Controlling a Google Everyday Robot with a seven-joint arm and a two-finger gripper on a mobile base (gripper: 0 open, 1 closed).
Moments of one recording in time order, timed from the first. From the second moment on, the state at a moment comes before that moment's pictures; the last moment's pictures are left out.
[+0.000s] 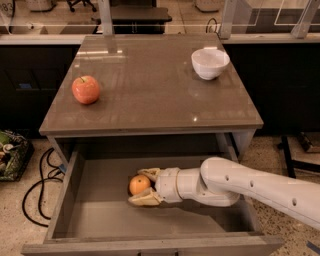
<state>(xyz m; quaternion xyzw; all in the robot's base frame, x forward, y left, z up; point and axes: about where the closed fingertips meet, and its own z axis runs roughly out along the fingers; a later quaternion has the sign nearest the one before) 0.477 0.061 0.613 -0.53 0.66 0.32 0.42</state>
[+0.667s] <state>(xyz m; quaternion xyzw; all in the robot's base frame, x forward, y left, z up) 0.475 0.064 0.613 -0.54 0.66 0.32 0.42</state>
